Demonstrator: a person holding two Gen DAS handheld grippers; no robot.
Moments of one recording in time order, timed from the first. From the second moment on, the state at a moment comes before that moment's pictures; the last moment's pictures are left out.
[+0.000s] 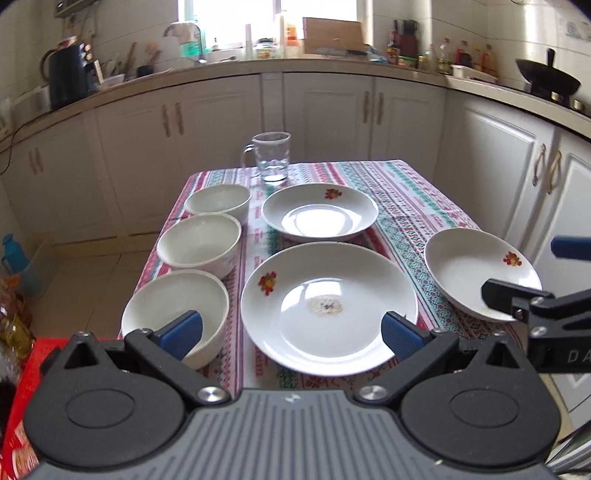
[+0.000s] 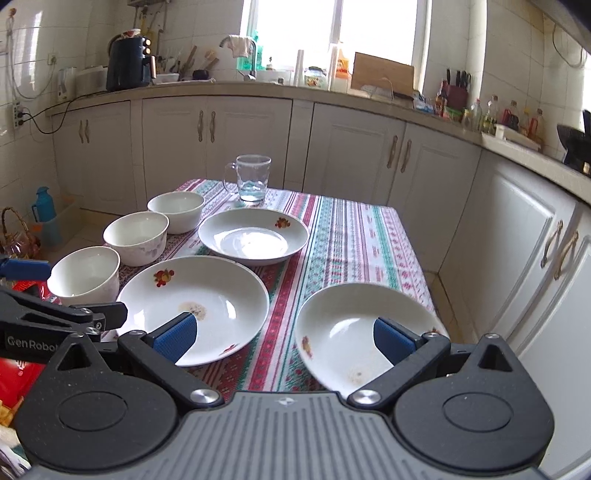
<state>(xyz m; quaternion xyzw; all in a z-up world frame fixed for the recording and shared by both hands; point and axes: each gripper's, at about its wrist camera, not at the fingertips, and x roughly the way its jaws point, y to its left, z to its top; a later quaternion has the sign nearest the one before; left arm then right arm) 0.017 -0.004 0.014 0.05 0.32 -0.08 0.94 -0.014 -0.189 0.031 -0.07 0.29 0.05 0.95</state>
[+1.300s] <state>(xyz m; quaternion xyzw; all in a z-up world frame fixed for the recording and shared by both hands) 0.127 -0.145 -0.019 0.15 0.37 -0.29 0.87 0.017 -0.322 -0.089 -0.04 0.32 0.09 0.94</state>
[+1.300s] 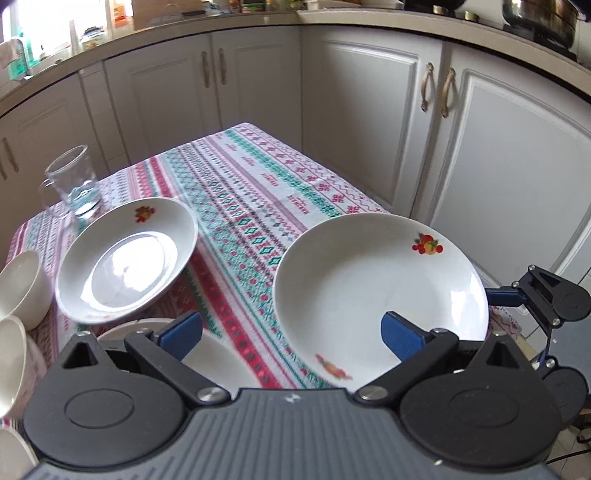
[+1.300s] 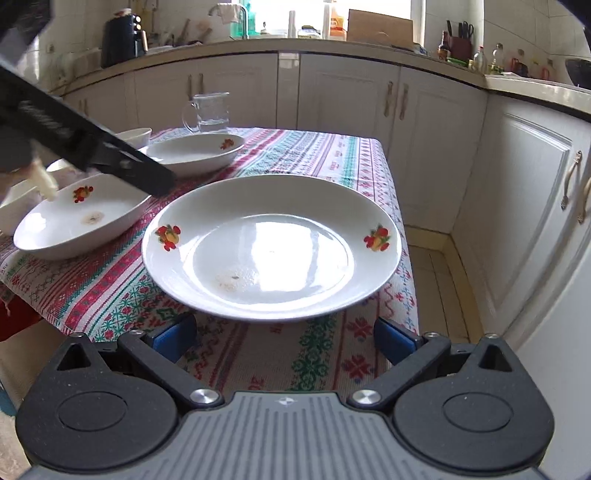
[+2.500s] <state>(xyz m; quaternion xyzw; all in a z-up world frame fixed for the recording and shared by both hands) 0.211 -0.199 -0.048 0.16 0.45 -0.37 0.80 0.030 -0.329 -0.090 -0.08 0.31 0.16 0.93</state>
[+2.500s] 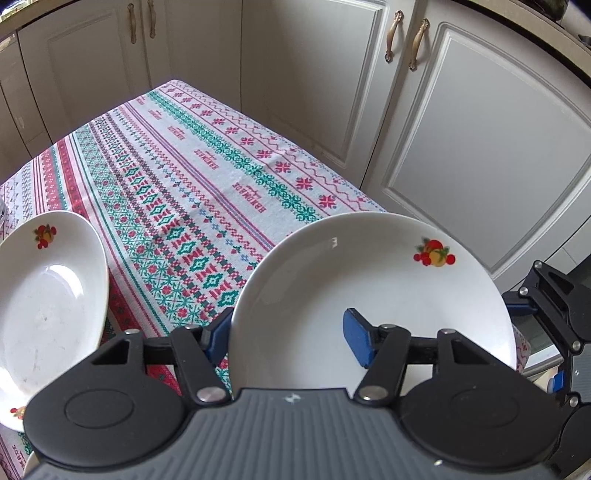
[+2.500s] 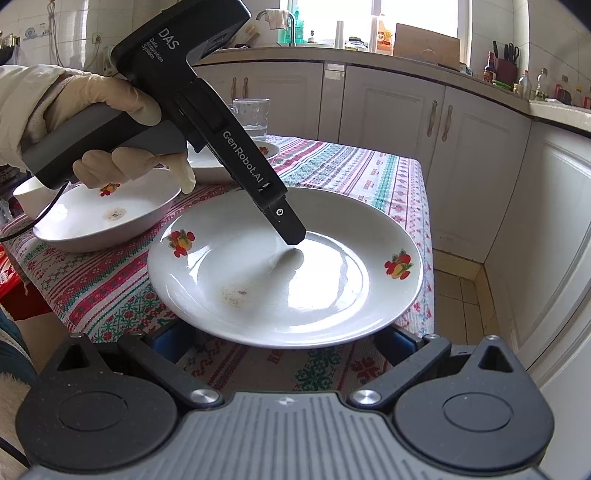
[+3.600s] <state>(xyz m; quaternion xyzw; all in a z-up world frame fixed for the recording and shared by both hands) 0.288 -0.215 -0.056 0.14 0.42 -0.35 0.82 0.116 -0.346 -0.094 -0.07 0.34 0.15 0.92</state>
